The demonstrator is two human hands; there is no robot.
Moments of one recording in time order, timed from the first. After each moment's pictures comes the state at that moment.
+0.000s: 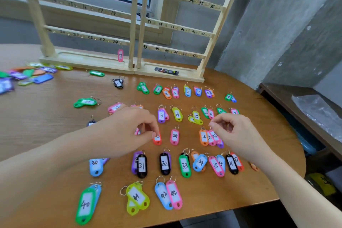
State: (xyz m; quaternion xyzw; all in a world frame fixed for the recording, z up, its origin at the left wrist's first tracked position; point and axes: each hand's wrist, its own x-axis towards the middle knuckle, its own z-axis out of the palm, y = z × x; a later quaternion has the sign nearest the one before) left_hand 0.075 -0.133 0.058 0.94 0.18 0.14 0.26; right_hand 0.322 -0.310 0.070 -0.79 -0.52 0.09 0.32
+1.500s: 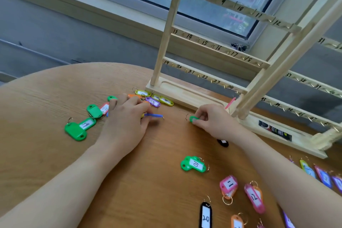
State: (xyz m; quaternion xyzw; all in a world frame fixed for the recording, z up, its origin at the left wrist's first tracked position) left_hand -0.072 0.108 -0.011 0.79 0.50 0.35 0.05; right_hand 0.184 0.082 0.042 -0.70 -0.69 0.11 0.12
